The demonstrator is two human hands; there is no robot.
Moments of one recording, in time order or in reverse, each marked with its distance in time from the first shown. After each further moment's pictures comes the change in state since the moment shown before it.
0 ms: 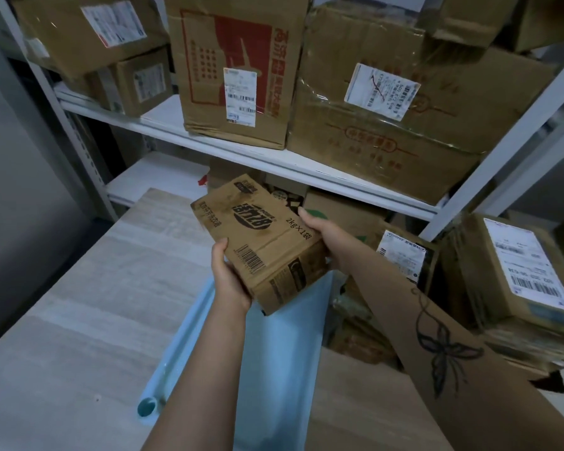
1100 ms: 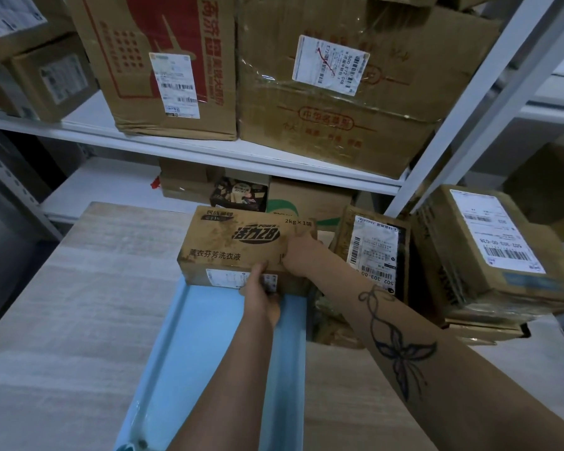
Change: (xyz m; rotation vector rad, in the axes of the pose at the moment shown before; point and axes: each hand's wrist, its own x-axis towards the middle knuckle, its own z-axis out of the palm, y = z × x) left_hand 0.033 -0.091 0.007 0.158 0.138 -0.194; right_hand 0.023 0.023 0.007 -1.044 0.222 0.026
